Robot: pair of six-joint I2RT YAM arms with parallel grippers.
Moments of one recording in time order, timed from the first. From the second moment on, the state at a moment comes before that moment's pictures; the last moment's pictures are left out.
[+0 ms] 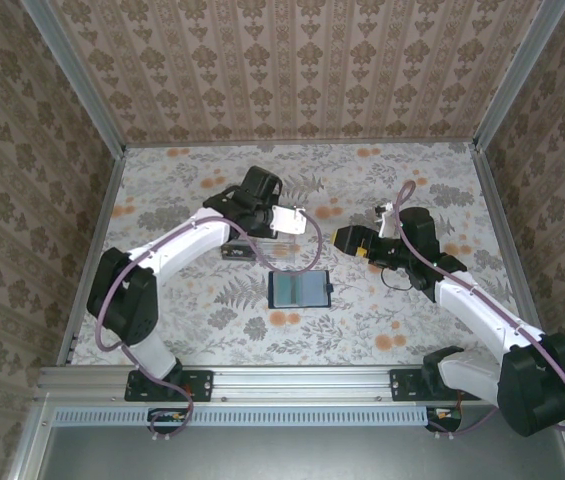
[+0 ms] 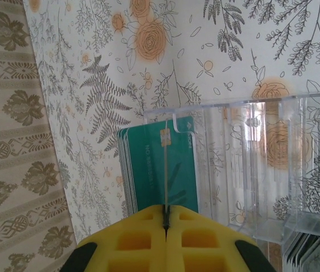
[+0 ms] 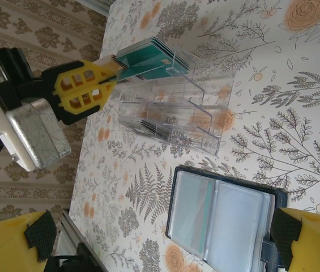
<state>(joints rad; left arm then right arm) -0.68 1.68 1.32 -0.51 -0.03 1.22 0.27 1.12 0.64 -0.07 -0.57 0.71</state>
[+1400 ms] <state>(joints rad) -0.67 1.81 1.37 -0.41 -0.19 1.16 0.25 1.16 0.64 -0.04 -0.58 0.72</state>
